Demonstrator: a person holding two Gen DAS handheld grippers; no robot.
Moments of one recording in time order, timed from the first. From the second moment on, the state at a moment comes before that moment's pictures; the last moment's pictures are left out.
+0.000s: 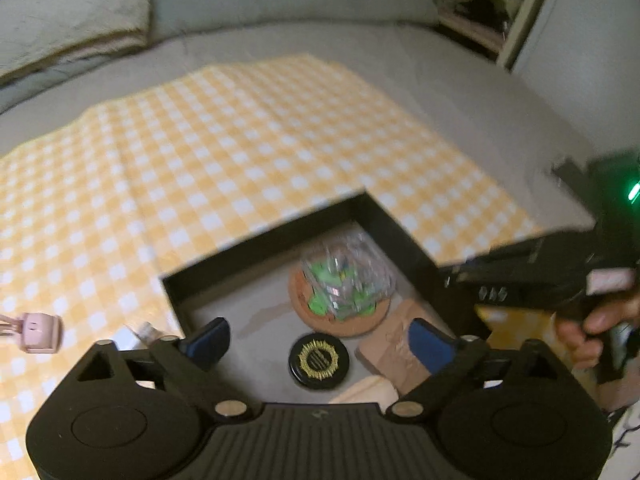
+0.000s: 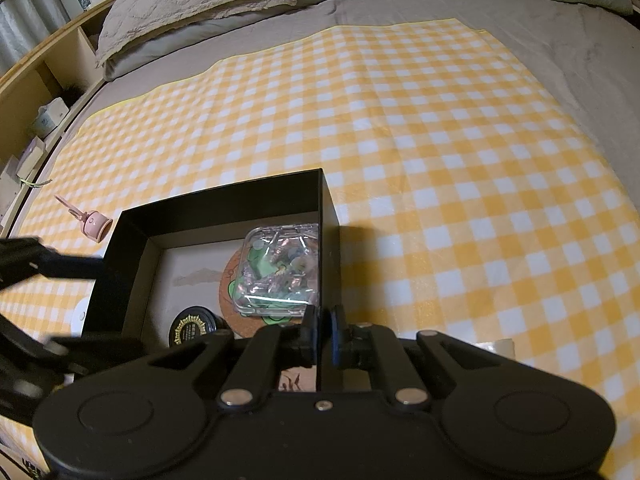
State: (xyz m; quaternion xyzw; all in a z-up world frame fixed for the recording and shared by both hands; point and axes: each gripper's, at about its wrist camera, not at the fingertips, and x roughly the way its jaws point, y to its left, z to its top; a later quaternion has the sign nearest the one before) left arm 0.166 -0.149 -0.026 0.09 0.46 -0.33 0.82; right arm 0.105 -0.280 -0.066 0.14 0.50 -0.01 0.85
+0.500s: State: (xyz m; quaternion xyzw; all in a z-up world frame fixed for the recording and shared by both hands) left arm 0.166 -0.053 0.012 0.05 0.40 -0.24 0.88; right arm 0.105 -0.280 -0.066 0.14 0.50 -0.01 0.85
